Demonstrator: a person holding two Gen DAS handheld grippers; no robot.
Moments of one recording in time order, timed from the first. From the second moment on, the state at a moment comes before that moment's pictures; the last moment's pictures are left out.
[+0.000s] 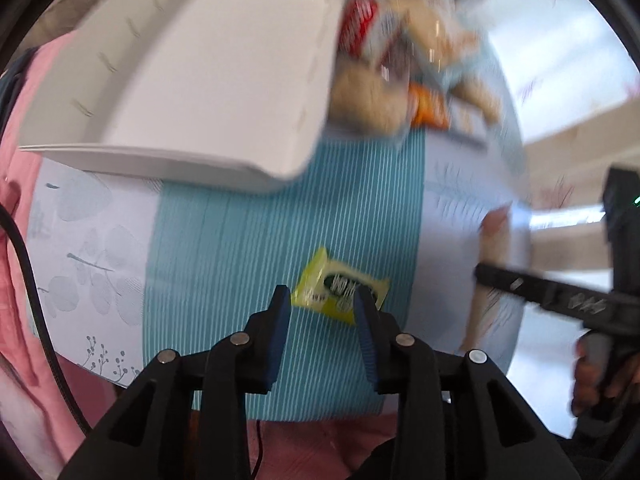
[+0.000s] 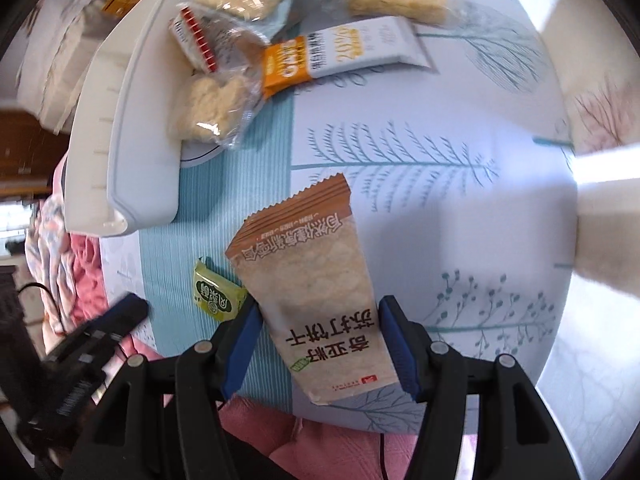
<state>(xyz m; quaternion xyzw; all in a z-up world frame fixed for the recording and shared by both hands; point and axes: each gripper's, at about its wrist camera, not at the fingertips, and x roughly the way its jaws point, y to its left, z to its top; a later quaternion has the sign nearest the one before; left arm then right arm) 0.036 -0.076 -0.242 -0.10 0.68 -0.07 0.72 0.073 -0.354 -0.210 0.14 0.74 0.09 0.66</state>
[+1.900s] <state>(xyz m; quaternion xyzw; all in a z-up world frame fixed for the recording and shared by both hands) 0.042 -0.082 -0.288 -0.10 0.70 -0.05 0.71 0.073 -0.331 -0.191 0.11 0.73 0.10 0.67</state>
